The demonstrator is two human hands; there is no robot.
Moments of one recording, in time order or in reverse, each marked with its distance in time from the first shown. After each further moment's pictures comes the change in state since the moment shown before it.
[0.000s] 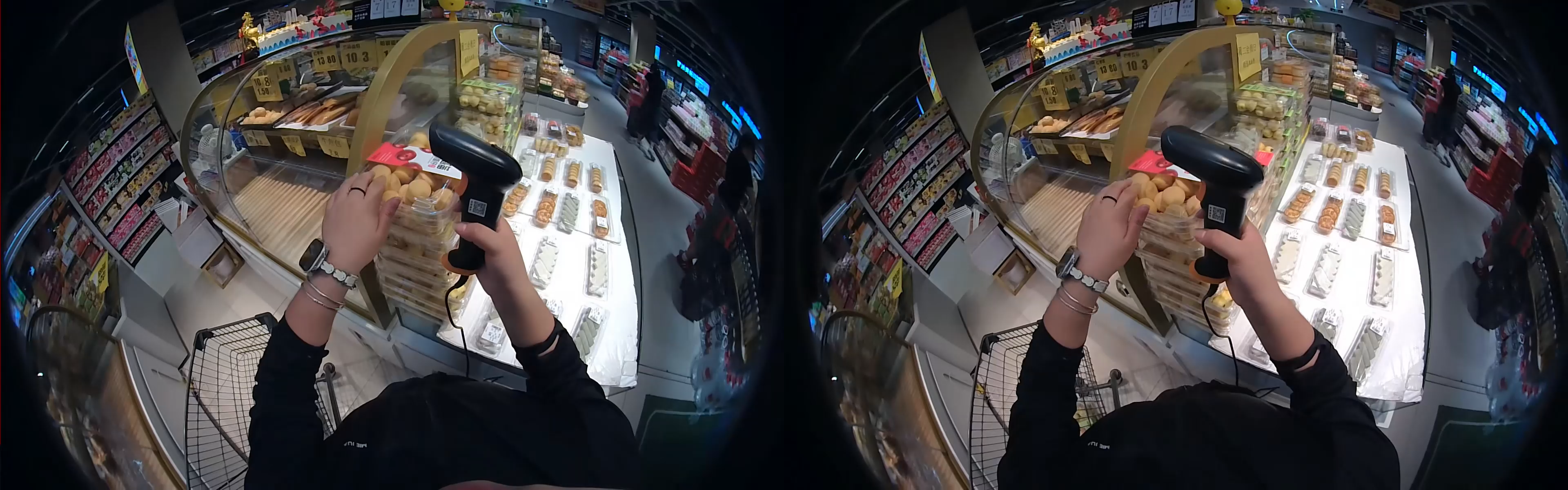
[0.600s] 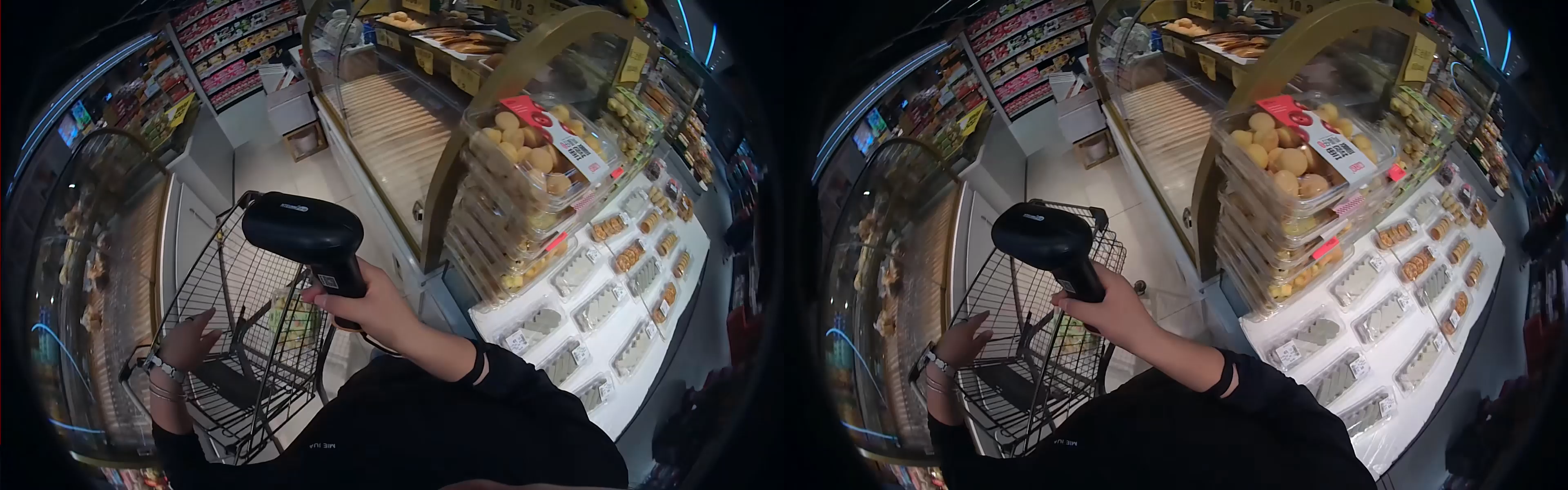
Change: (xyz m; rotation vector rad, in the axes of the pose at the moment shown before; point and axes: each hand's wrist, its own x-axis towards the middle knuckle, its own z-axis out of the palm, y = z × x) left_hand -0.299 0.035 -0.275 0.330 -1.073 -1.190; right_hand -0.073 0.103 0.110 0.103 -0.890 0.562
